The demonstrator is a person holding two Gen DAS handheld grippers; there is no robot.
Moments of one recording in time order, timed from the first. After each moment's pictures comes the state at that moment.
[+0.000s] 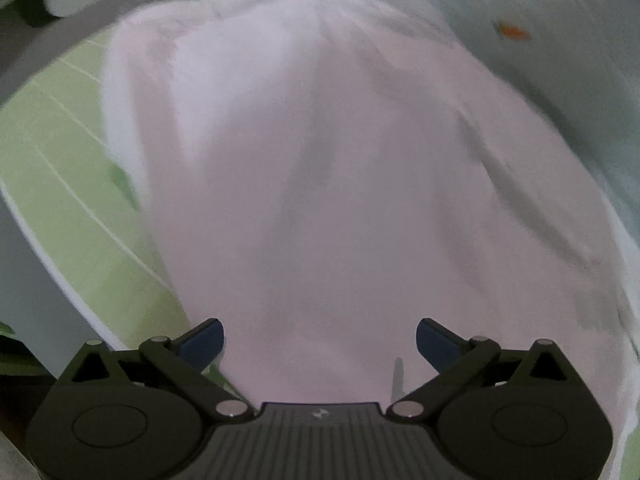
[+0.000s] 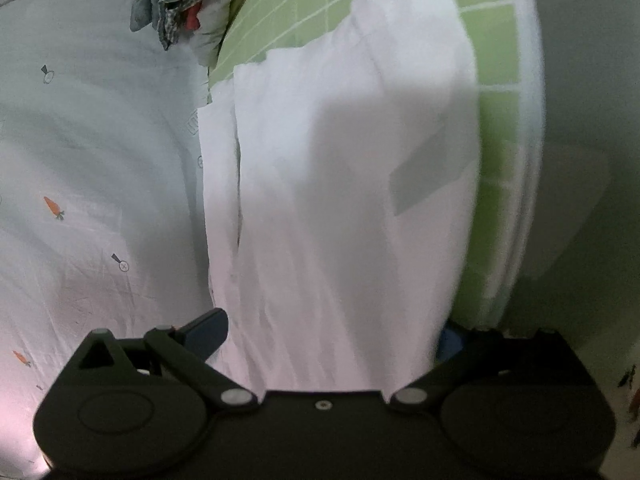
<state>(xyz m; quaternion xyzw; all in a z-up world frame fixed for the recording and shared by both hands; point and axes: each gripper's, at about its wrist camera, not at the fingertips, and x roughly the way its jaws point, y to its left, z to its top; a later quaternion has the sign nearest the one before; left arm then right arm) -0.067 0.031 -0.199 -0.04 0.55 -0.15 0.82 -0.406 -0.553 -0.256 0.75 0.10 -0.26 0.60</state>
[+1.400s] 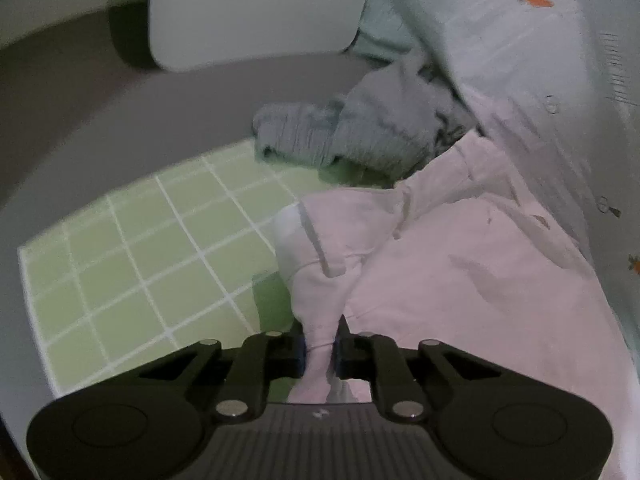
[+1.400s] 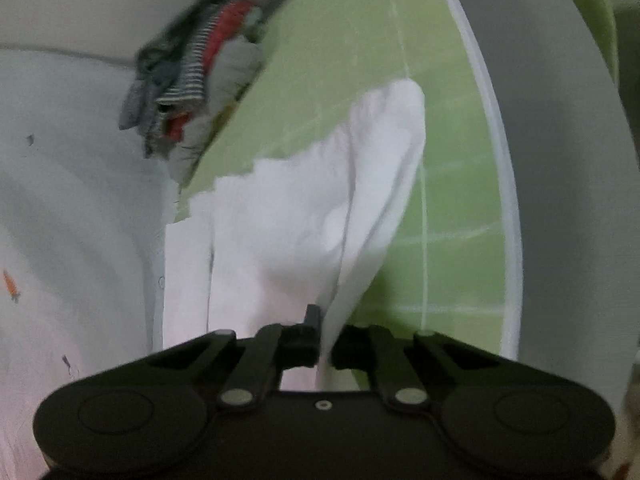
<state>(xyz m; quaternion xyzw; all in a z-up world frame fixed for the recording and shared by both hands) 0.124 0.152 -0.181 -0.13 0.47 -0.04 0.87 -0.394 -0.528 -0.221 0.64 0.03 -0.49 0.59</state>
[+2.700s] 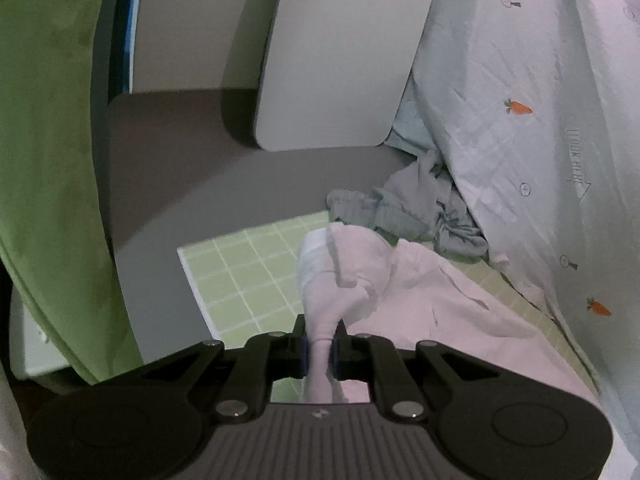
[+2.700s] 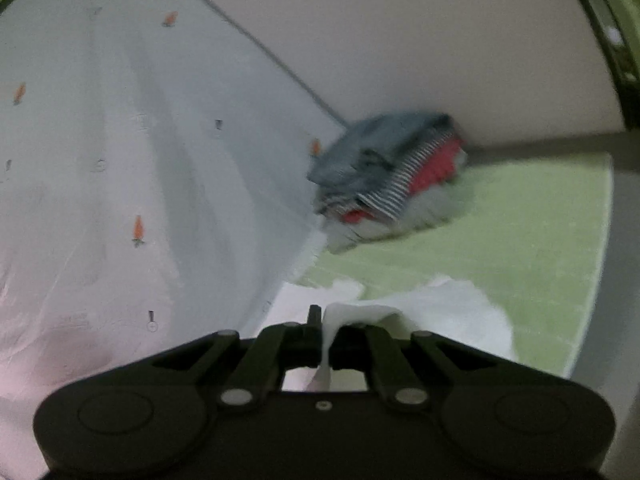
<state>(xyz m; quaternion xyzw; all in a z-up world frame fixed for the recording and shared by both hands) -0.012 0.213 -0.067 -0.16 0.39 0.02 0.91 -0.424 -0.526 -0.076 0.42 0.01 -0.44 0.79</state>
